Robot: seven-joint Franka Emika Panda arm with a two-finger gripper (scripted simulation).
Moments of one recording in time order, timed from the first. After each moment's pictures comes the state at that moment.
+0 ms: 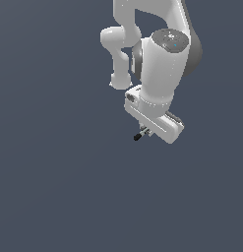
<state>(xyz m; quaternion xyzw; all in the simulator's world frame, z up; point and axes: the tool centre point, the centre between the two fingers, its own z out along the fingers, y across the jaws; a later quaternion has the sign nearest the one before) 0.027 0.092 0.235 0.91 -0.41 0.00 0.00</state>
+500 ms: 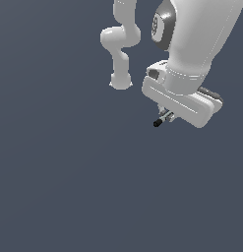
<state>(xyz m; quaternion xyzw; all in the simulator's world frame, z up) 0.025 0.145 0.309 0.91 -0.41 0.00 0.00</state>
